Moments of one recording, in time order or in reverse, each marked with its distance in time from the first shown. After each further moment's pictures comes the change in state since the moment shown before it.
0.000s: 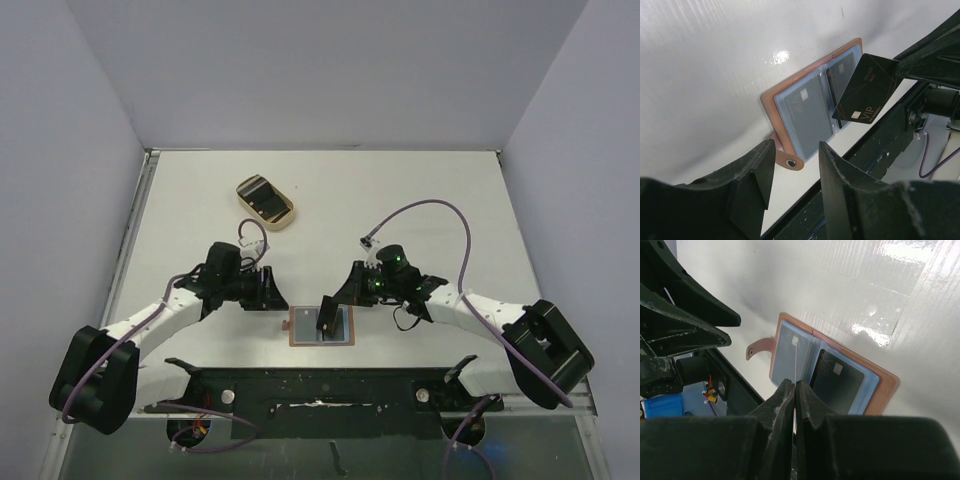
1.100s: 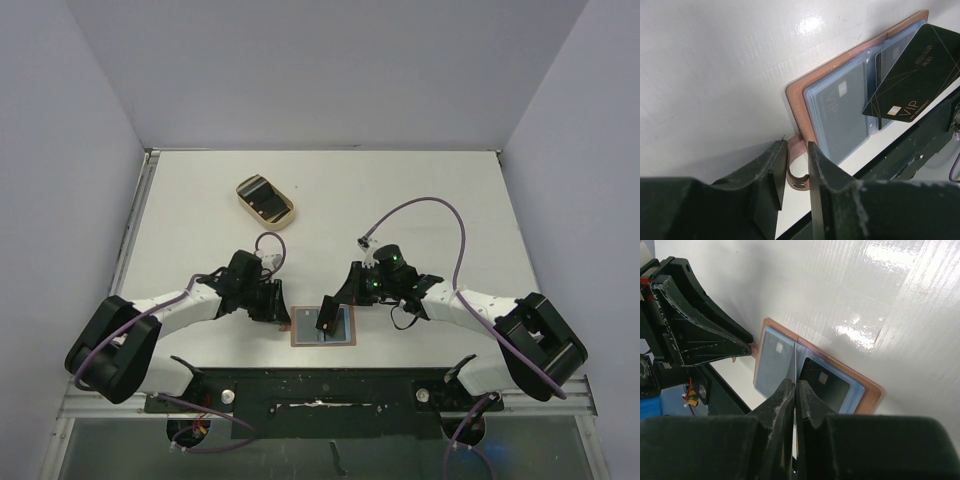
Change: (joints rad) left arm -0.144 0.177 -0.002 0.028 -0.137 -0.029; right arm 0.000 0.056 0.011 0.014 0.028 -0.070
